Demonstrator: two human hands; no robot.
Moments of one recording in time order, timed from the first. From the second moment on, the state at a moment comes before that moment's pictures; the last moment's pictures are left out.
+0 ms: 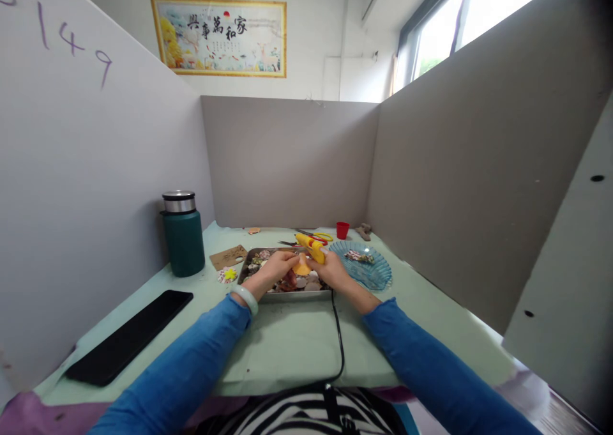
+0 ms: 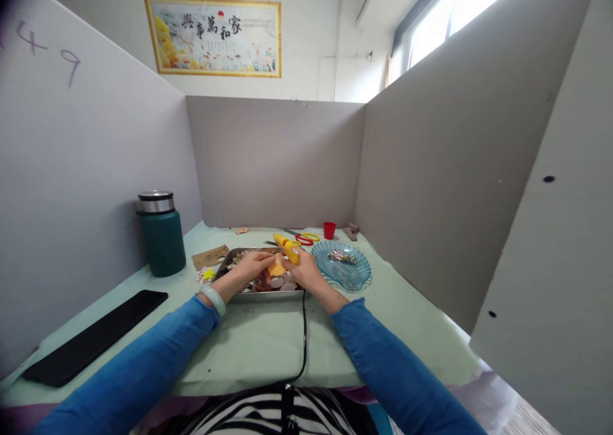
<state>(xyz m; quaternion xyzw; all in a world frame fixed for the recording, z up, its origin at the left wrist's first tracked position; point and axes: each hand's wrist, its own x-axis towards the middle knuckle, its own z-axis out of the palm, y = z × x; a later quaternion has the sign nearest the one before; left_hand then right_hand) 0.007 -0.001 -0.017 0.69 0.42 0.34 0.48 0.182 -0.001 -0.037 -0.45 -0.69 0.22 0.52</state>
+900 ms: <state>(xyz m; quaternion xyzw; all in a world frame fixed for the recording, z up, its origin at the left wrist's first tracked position) 0.004 0.006 -0.016 0.67 0.47 0.42 0.38 0.183 -0.009 -0.033 -0.43 -0.73 0.22 0.48</state>
